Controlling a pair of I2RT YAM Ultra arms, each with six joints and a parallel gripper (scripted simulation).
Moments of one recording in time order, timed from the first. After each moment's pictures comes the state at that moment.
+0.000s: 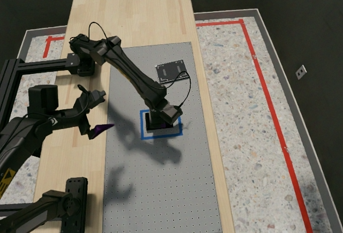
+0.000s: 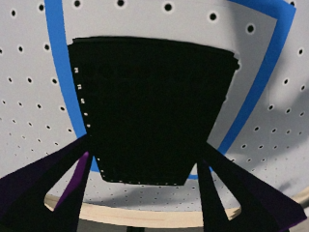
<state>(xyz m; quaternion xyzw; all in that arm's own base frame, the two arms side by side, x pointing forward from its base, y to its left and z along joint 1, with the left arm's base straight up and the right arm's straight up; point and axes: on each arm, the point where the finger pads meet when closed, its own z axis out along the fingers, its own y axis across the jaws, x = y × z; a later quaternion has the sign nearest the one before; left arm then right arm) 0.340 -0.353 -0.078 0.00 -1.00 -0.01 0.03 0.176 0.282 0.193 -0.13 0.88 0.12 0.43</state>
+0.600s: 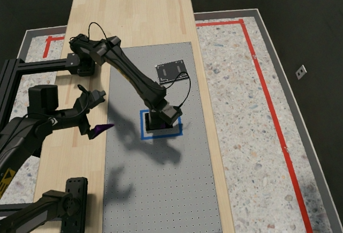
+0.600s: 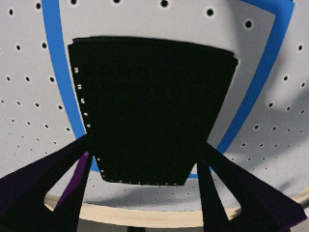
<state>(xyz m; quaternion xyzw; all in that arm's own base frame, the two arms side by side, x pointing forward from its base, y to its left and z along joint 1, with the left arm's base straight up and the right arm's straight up) 0.338 -0.354 -0.078 0.00 -1.00 -0.01 0.03 0.176 0.282 0.193 -0.13 0.88 0.12 0.43</state>
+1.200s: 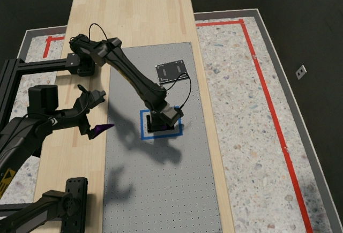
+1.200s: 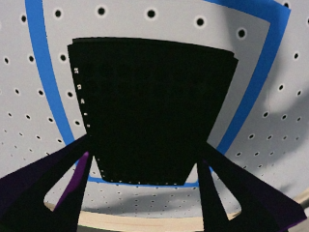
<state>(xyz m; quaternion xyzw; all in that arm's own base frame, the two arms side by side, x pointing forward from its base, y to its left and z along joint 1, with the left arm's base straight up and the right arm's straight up) 0.344 -0.360 -0.086 0.00 -1.00 0.00 0.02 0.176 0.282 0.193 -0.13 0.88 0.12 0.43</state>
